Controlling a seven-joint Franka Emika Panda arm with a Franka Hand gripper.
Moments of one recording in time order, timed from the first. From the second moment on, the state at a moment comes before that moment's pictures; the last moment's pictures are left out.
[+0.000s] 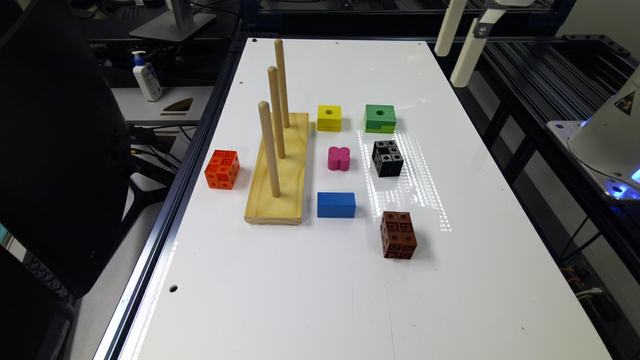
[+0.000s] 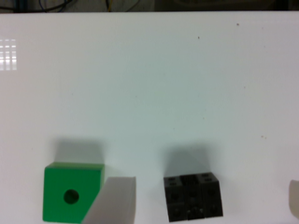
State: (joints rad) arm -0.02 -0.43 0.05 -2.73 0.03 2.34 0.80
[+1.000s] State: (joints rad) arm -0.02 -0.23 0.05 -2.54 0.03 2.34 0.80
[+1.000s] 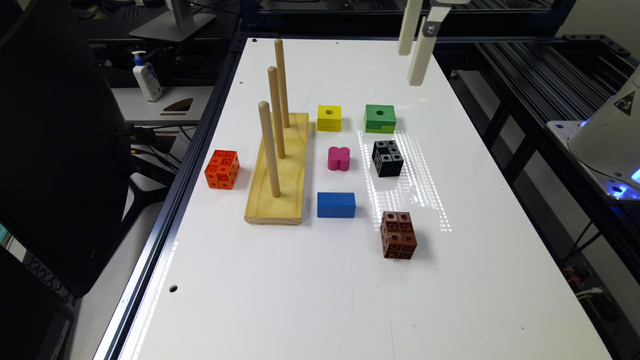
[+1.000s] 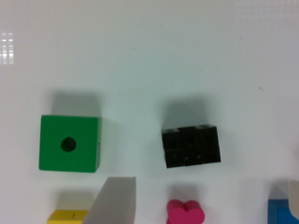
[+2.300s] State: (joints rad) arm -0.02 -0.08 0.05 -2.47 0.03 2.41 0.80
